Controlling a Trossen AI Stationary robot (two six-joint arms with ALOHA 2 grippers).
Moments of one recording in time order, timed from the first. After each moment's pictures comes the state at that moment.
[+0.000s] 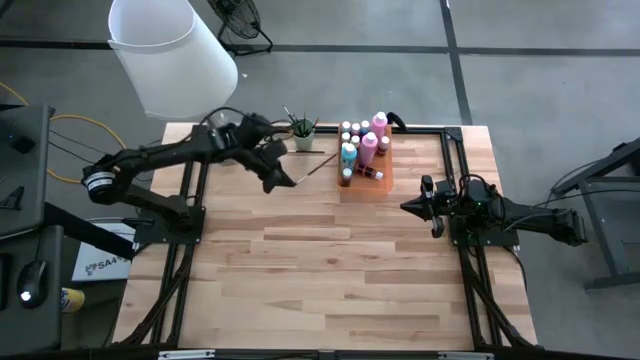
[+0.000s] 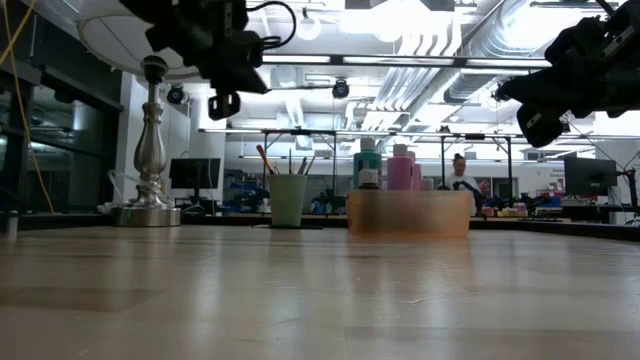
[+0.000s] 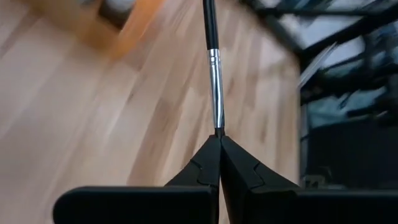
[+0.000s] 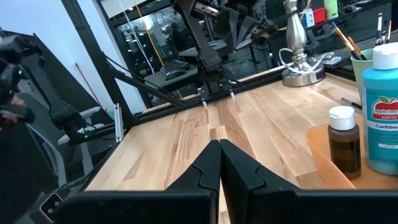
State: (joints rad) left arm 0.48 1.29 1.02 -0.50 0.61 -0.29; right arm -0.18 0.06 0.01 0.06 -0.21 0.34
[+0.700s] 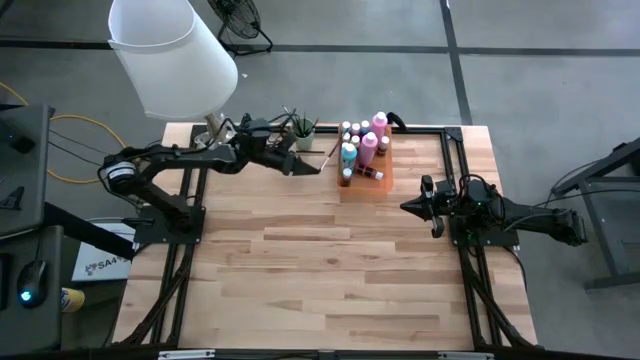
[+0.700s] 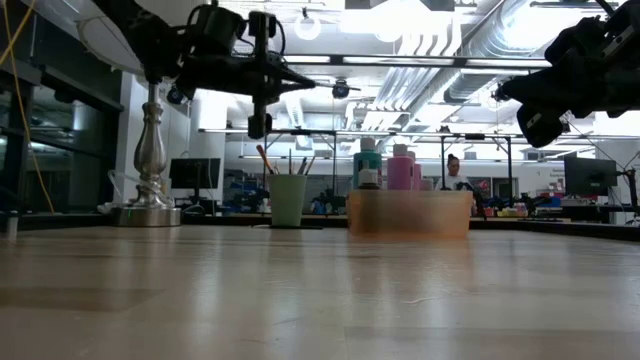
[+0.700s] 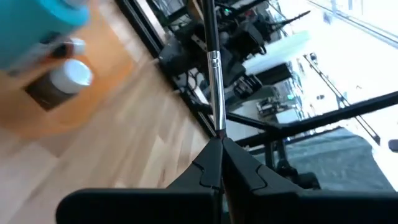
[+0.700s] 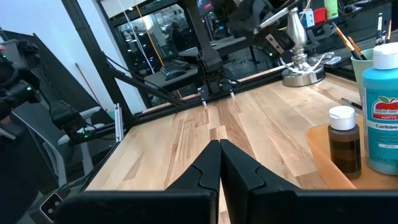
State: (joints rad) left arm 0.49 1.46 0.81 0.50 0.69 -0.95; right arm -0.18 0.06 0.01 0.06 -0.21 0.34
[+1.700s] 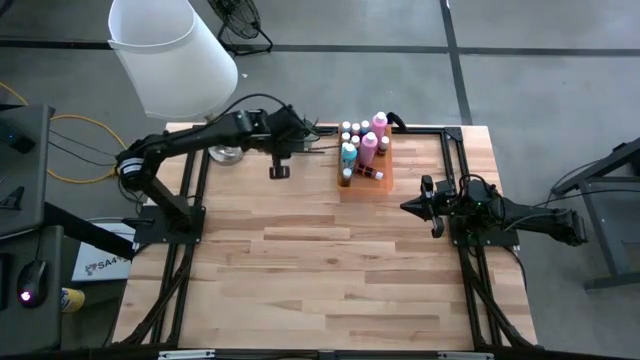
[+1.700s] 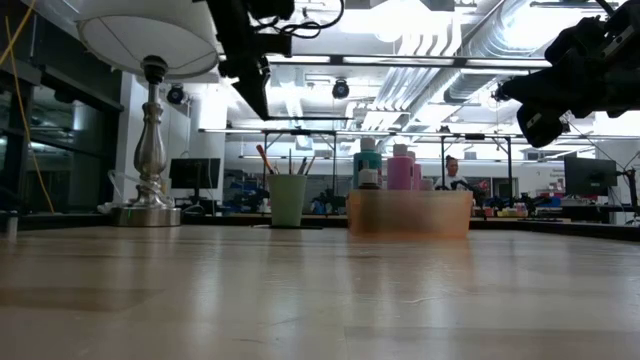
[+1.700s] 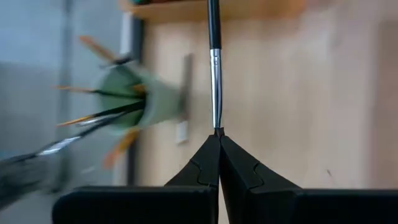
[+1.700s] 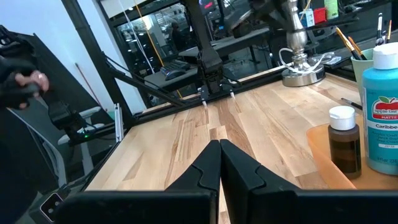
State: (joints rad) left arm 0.39 1.56 1.49 -0.95 -0.18 0.42; right arm -0.18 0.06 0.01 0.06 -0.21 0.34
